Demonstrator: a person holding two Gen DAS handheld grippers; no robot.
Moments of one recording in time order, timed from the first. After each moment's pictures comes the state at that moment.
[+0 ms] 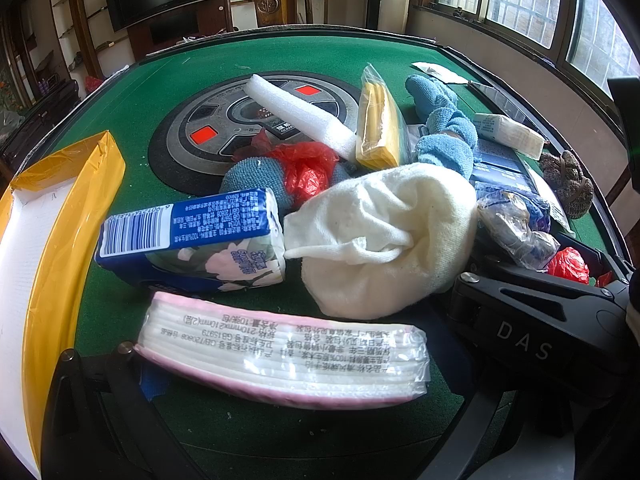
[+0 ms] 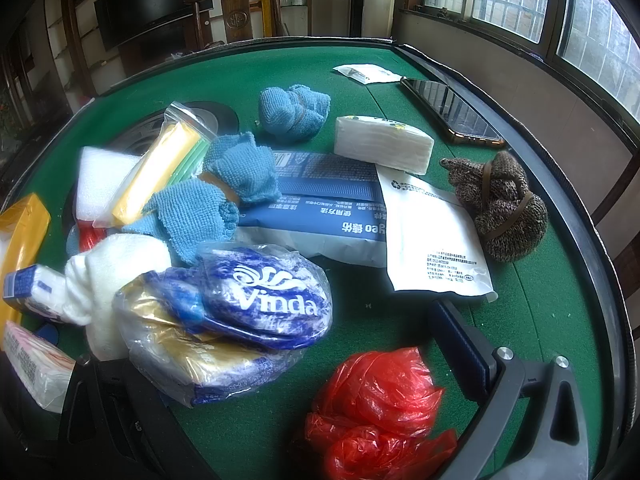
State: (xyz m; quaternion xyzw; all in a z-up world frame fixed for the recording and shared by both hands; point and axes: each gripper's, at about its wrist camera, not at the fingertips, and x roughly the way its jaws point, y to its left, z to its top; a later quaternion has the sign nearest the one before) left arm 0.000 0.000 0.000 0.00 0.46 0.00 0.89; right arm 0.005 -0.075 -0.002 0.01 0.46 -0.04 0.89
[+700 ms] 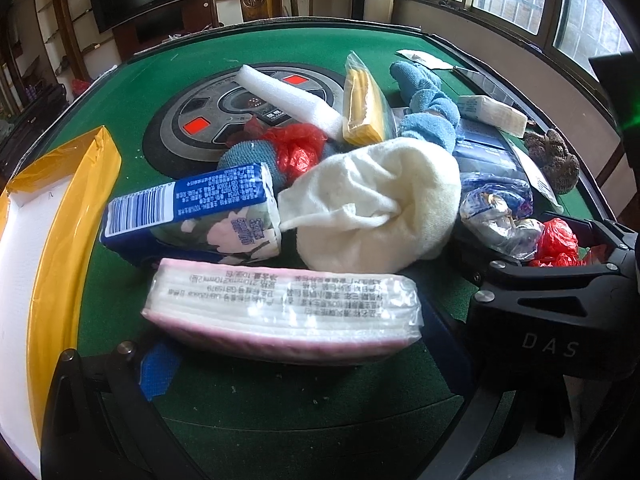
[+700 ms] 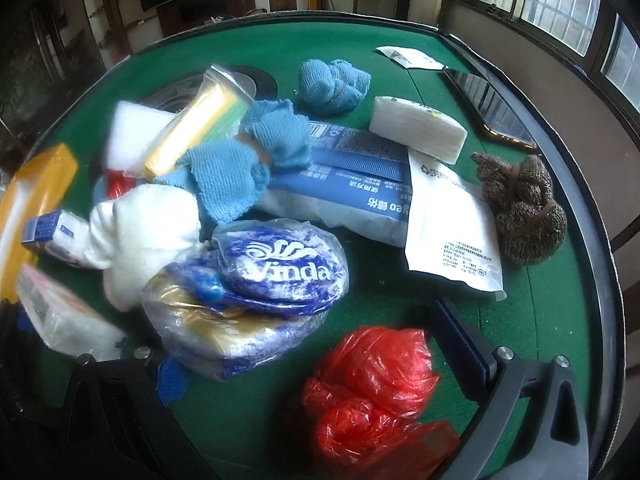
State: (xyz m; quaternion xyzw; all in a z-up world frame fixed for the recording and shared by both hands) left arm -0.019 -0.001 0.001 0.01 0.47 -0.02 0.88; right arm 0.002 -0.074 -0.001 -0.03 0.50 0.03 0.86
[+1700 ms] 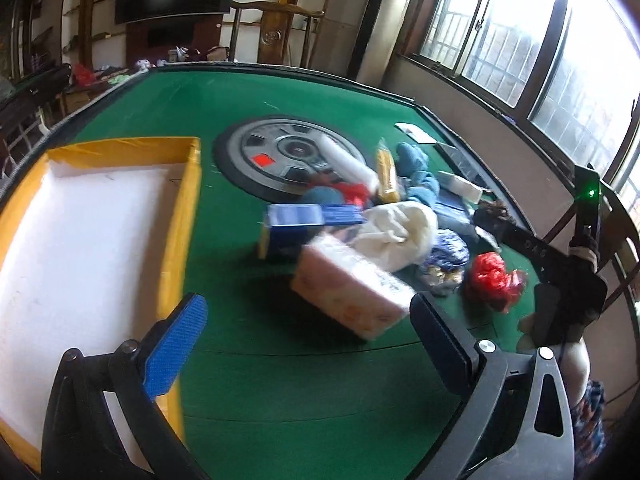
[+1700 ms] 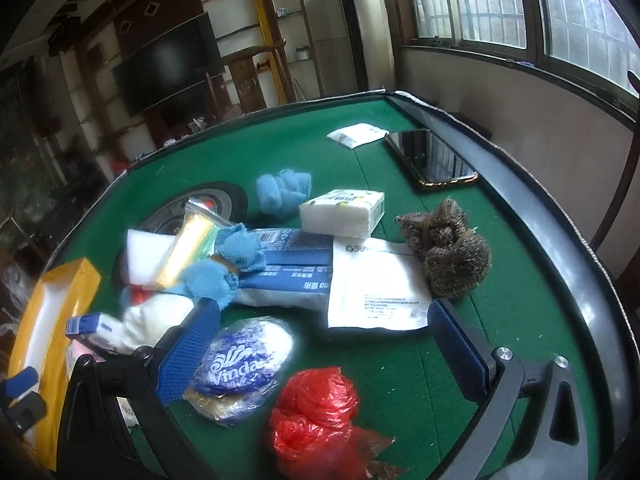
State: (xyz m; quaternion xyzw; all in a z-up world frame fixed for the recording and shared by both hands) left arm -0.075 0.085 0.053 -0.10 0.40 -0.07 0.91; right arm -0.027 -0.122 0.036 0.09 0.36 0.01 0.93
